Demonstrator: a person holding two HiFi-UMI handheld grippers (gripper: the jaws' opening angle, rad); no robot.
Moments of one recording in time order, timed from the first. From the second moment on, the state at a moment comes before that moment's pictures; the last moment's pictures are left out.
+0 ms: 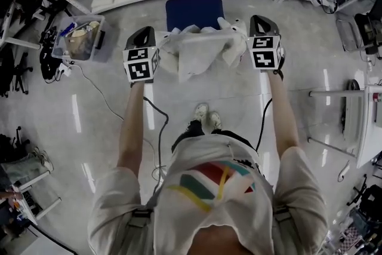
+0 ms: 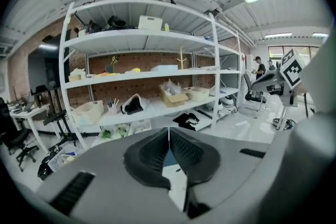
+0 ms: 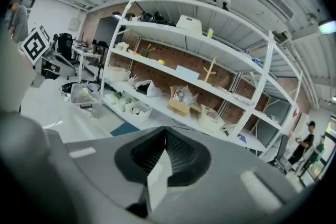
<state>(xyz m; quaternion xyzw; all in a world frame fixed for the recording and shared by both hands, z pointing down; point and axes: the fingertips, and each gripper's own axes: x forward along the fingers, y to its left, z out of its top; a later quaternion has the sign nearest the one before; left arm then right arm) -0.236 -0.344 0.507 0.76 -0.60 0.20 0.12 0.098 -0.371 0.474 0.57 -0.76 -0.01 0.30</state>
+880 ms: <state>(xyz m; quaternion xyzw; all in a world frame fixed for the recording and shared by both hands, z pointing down) -0.160 -0.237 0.286 0.74 -0.67 0.02 -0.03 0.078 -0.239 0.273 0.61 -0.78 -0.13 0.06</state>
